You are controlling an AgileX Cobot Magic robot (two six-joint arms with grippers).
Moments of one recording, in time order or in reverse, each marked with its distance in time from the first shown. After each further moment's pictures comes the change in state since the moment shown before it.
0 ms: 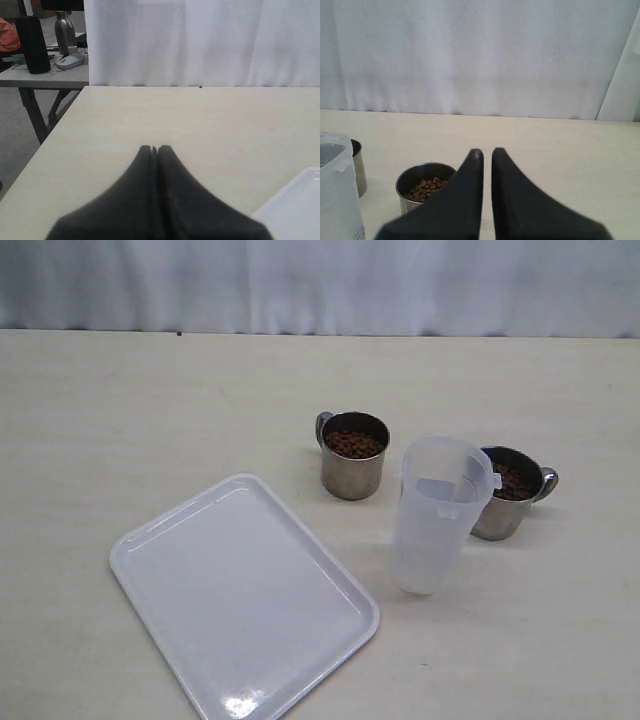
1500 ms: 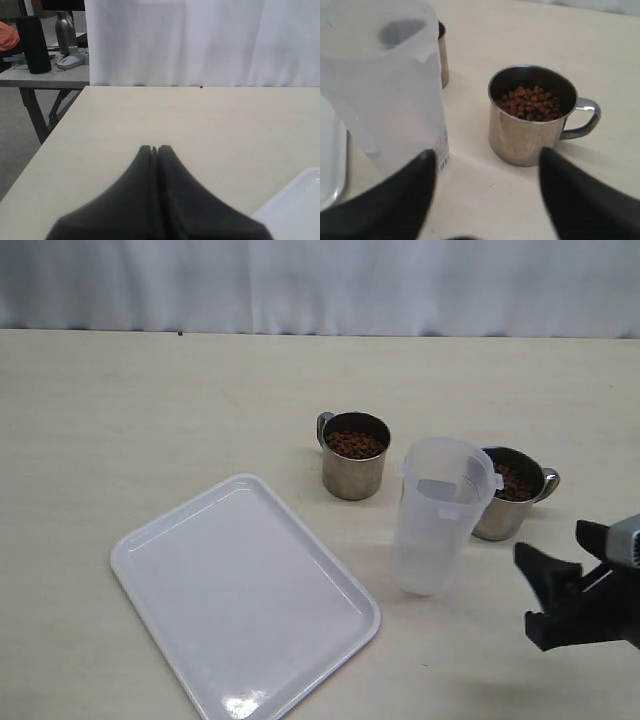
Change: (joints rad) left arm 0.000 0.000 0.000 0.000 0.000 0.000; right arm 0.313 1.017 0.002 -0.022 -0.613 0.031
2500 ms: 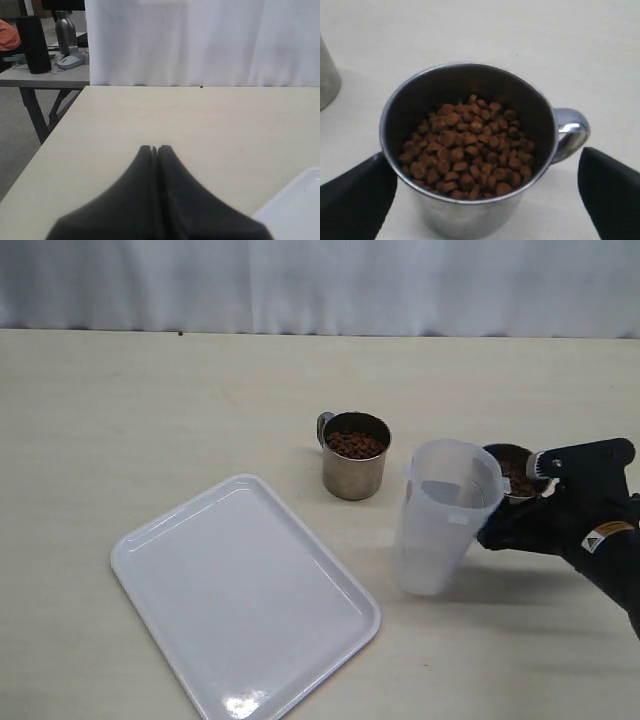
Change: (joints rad) left arm 0.000 0.000 0.000 0.000 0.000 0.000; right arm -0.095 0.773 -0.282 0.152 -0.422 -0.103
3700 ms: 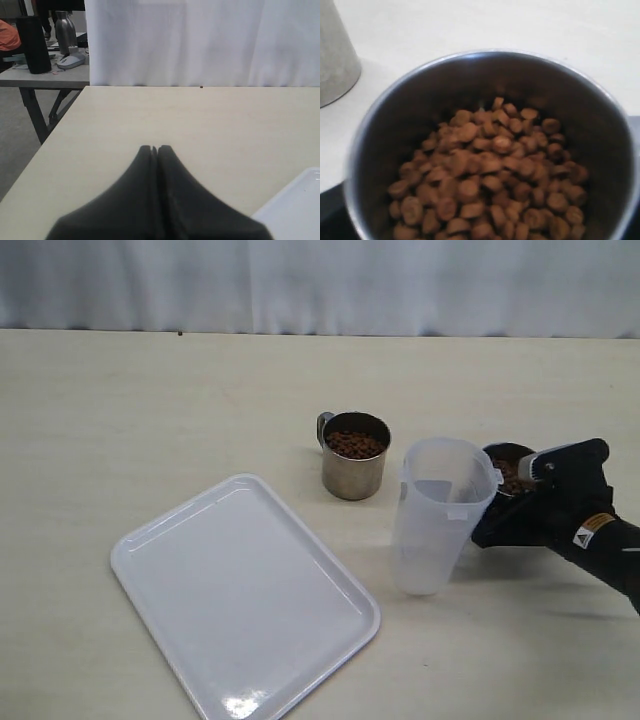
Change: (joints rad) left arm 0.000 0.000 0.000 0.000 0.000 0.000; right arm -0.219 0.250 -0.128 -0.490 -0.159 0.133
